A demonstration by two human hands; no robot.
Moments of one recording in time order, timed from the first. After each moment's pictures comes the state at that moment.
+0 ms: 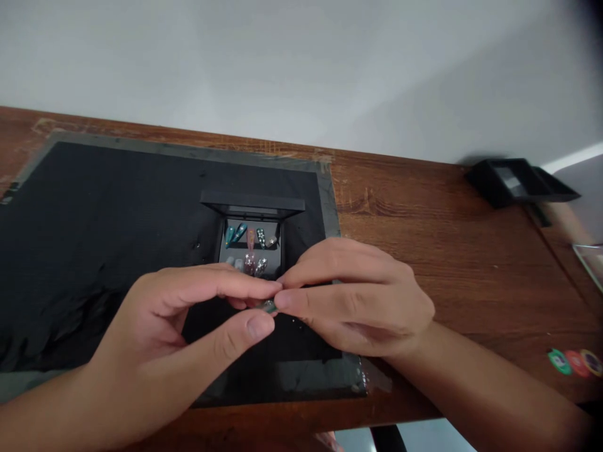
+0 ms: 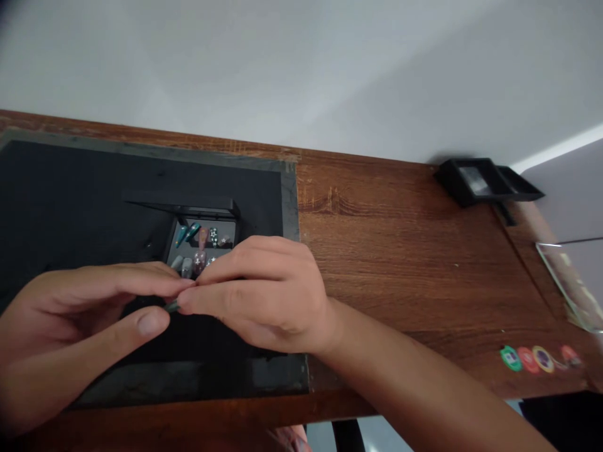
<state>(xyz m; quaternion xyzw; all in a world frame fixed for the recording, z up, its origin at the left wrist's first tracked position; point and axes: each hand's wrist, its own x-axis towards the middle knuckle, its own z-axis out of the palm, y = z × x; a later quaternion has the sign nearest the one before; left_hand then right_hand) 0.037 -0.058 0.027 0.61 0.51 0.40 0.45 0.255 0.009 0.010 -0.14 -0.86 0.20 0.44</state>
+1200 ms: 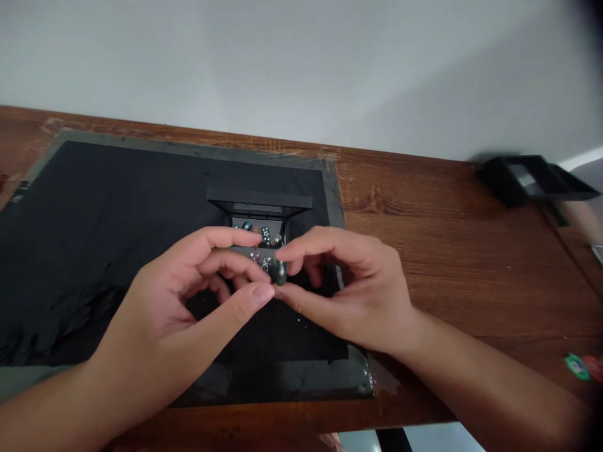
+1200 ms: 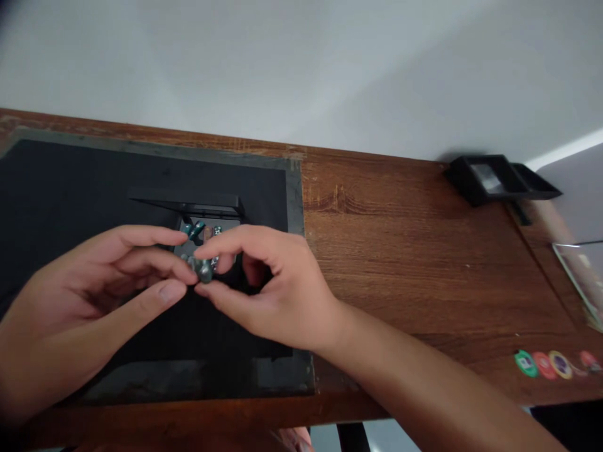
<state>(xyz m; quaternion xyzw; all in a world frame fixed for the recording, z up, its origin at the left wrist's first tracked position) 0.036 -0.055 0.028 0.59 0.61 0.34 0.40 0.243 0.002 0.009 -0.34 -0.76 0.38 0.40</state>
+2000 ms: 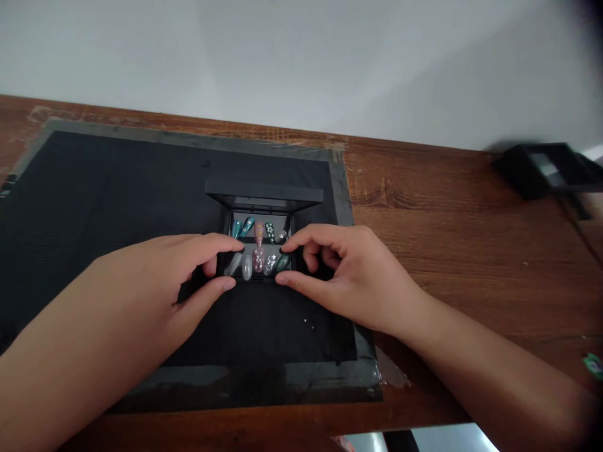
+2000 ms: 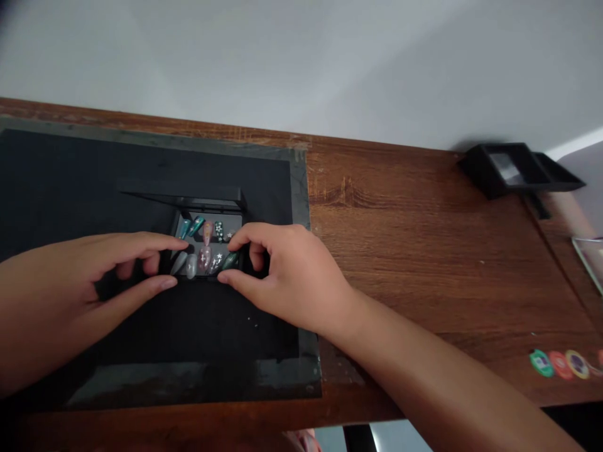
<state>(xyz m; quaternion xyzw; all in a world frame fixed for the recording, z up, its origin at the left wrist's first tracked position) 0.000 -0.038 0.019 0.73 0.64 0.11 0.23 0.252 0.017 0.005 -0.44 -0.80 0.35 0.20</state>
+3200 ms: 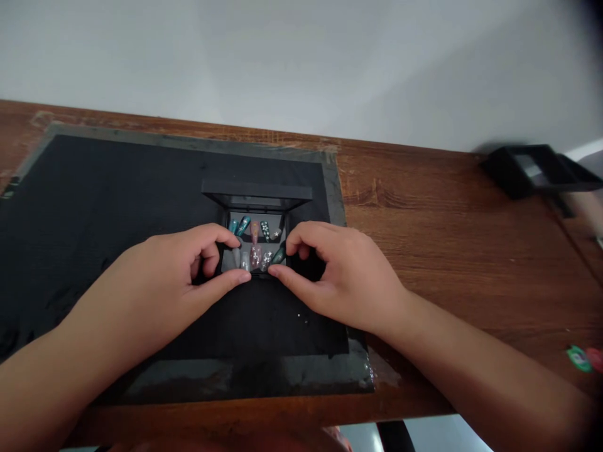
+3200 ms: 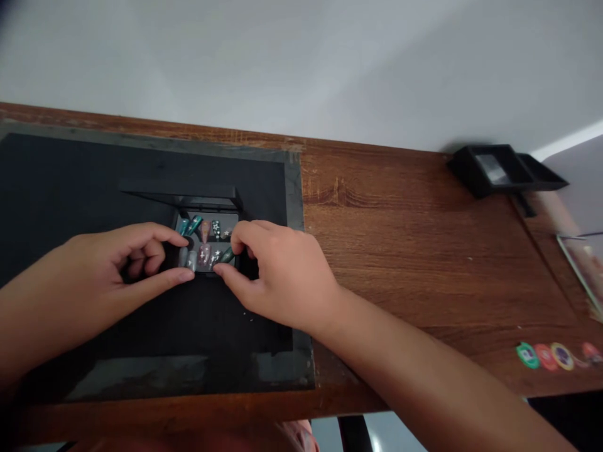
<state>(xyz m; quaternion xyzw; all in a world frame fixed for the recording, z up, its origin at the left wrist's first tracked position) 0.007 -0.028 0.018 0.68 0.66 0.12 0.29 0.248 0.011 0.009 -0.45 -0.85 0.24 0.17</state>
